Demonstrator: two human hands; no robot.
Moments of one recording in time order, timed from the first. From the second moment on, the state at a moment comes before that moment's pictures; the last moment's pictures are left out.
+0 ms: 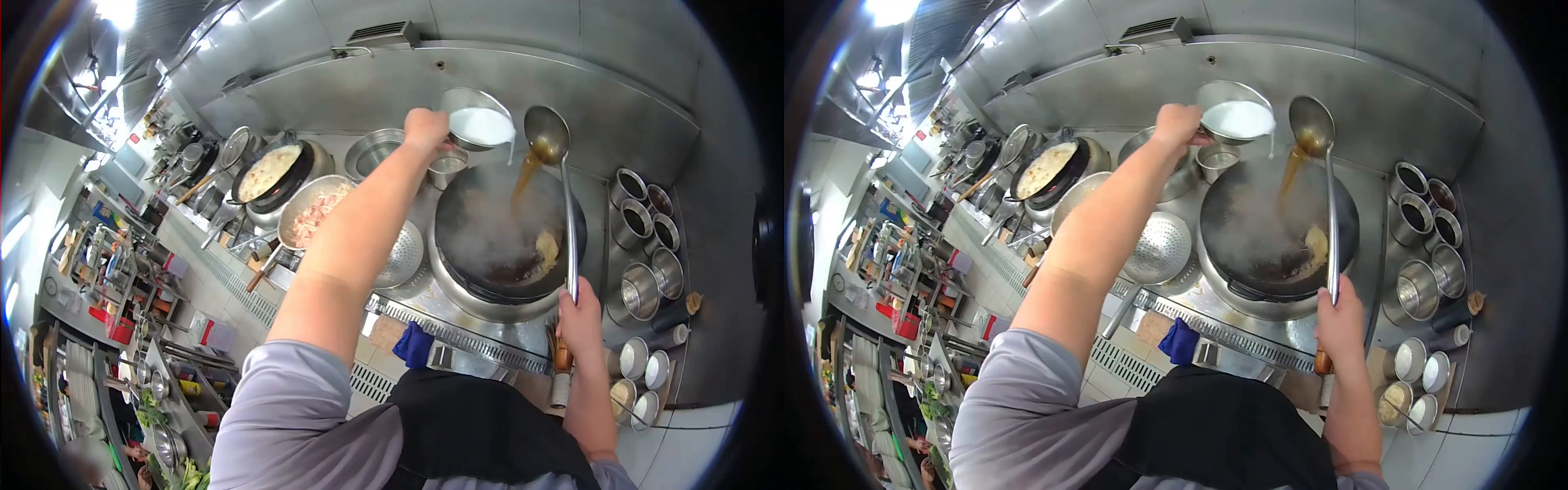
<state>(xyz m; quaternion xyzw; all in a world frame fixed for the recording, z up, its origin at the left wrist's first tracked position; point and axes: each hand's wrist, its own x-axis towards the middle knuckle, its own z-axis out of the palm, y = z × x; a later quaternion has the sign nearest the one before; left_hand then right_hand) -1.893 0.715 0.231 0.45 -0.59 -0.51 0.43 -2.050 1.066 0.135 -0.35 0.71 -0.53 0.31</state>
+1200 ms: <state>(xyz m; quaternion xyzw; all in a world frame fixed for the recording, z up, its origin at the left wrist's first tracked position) -1.874 0.749 0.224 0.43 -0.53 -0.59 0.42 -2.083 1.063 0.119 -0.44 0.76 -0.43 0.22</state>
